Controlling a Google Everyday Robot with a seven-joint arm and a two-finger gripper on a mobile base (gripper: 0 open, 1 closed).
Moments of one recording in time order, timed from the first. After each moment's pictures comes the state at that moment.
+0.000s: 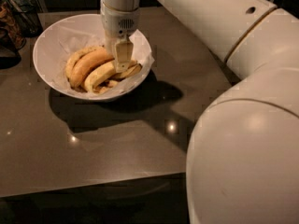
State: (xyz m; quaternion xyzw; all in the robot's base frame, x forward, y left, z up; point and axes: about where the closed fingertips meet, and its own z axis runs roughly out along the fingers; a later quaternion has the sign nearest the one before) arm 0.612 0.078 0.912 -0.83 0.54 0.02 0.11
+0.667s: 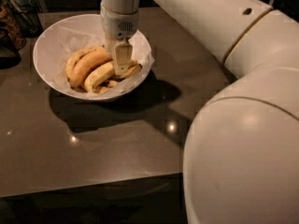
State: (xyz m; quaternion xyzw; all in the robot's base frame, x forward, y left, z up) arm 0.612 0.079 0.905 -0.83 0.55 0.03 0.11
